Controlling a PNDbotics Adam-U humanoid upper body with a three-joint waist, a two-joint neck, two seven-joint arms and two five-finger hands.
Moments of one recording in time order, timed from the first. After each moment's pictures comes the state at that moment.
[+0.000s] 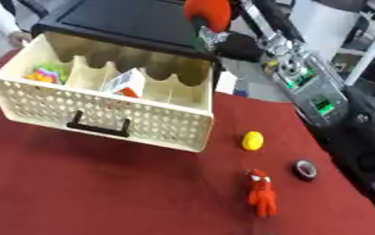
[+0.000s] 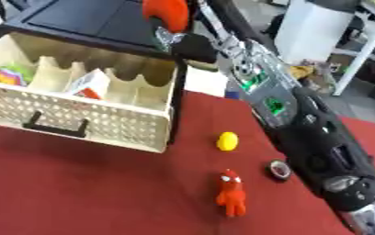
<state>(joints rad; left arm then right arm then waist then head) -0.57 0.21 -0.14 -1.99 0.11 -0.12 0.21 -1.01 -0.68 0.22 -1.49 0.47 0.11 -0.01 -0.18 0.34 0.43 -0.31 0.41</state>
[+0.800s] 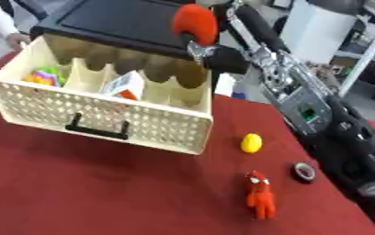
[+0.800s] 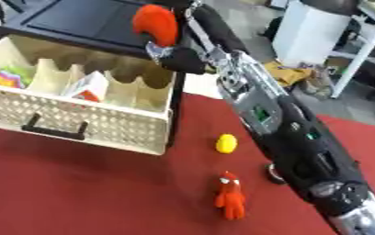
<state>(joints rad) -0.57 0.20 -0.14 -1.99 0.11 -0.11 0.20 -1.01 -0.67 0.23 -1.52 0.44 0.09 0.02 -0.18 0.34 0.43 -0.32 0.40</state>
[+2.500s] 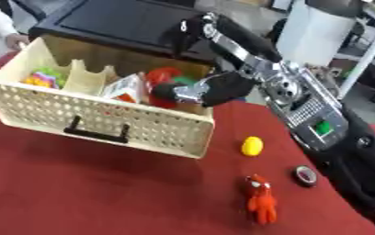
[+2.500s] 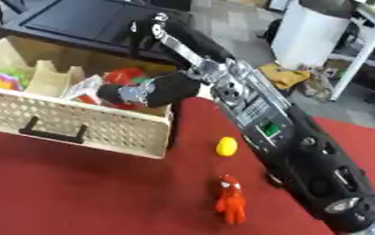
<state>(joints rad) -0.57 0.19 -0.14 -1.99 0.11 -0.11 0.20 -0.98 -0.70 0.27 -1.69 0.35 -0.02 0.23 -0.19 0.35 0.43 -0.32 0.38</state>
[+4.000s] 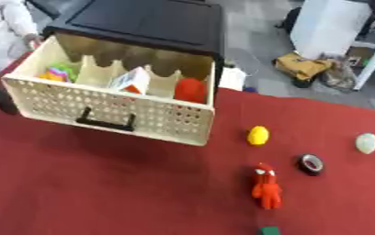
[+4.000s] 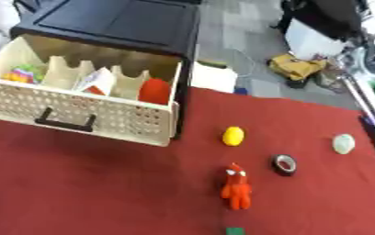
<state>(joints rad) -0.55 0.20 -0.13 -1.99 0.11 -0.11 0.22 -0.76 -0.88 0.04 -1.98 -0.05 0.07 -0.18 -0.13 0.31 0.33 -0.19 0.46</state>
